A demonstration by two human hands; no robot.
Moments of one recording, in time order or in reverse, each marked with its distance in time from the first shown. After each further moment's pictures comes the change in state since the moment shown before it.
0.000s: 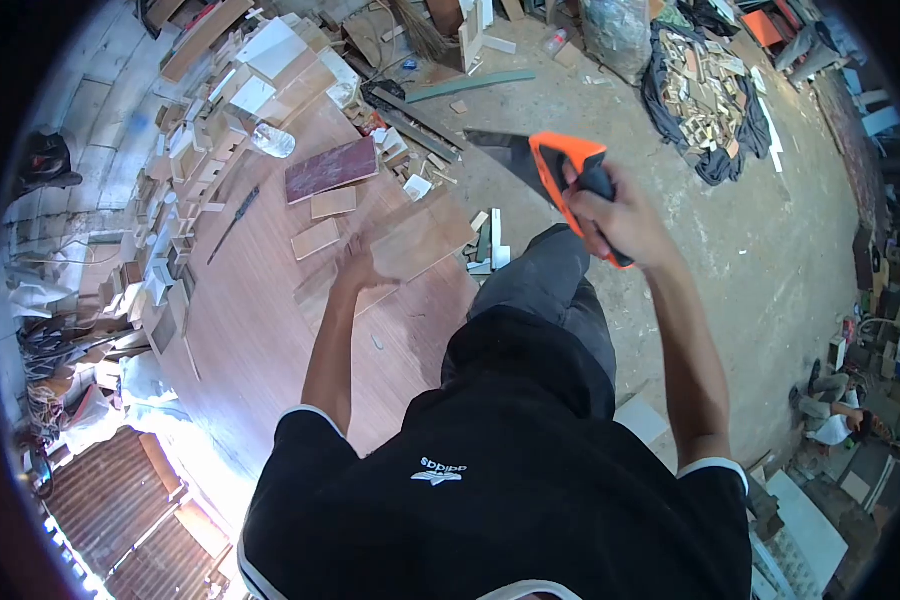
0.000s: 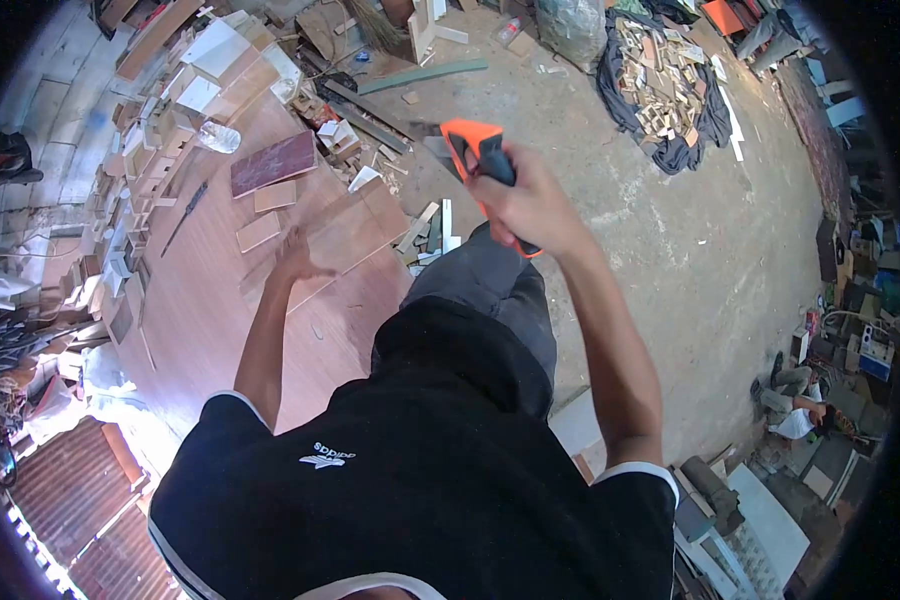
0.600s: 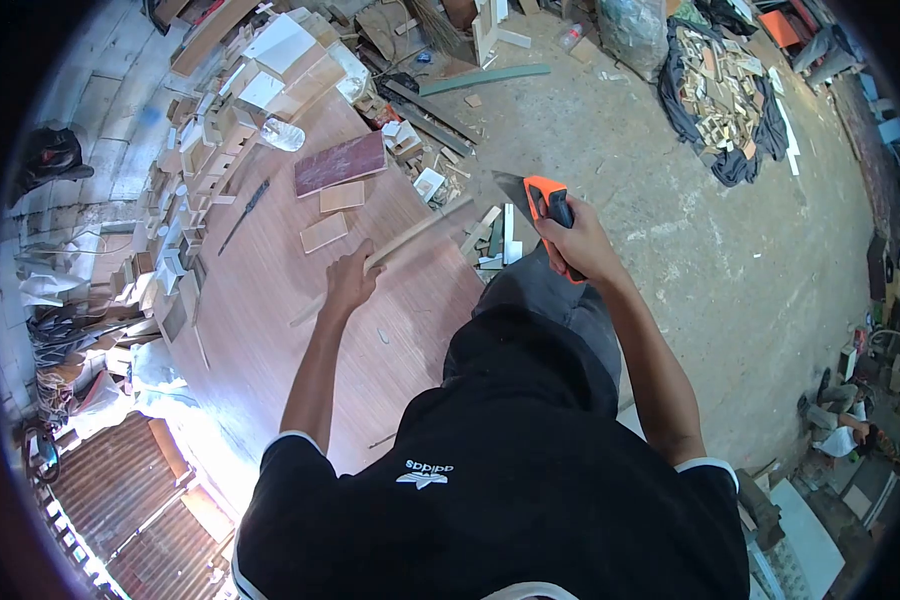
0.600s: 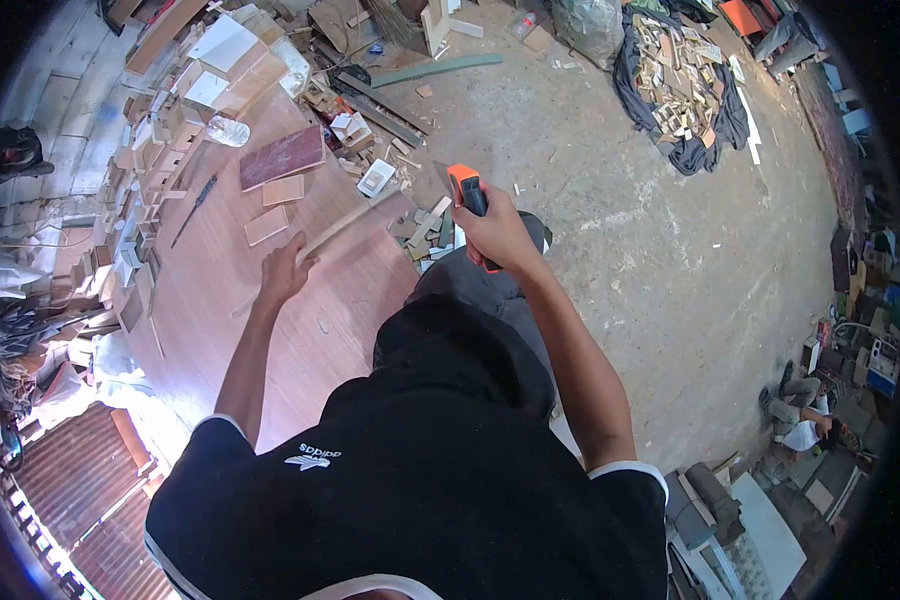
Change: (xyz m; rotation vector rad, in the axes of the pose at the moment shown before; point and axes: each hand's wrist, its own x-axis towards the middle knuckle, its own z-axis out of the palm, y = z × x) left_hand -0.071 0.020 -0.071 -0.182 0.158 0.110; right_hand 0.024 0.087 0.022 0.098 0.060 0.124
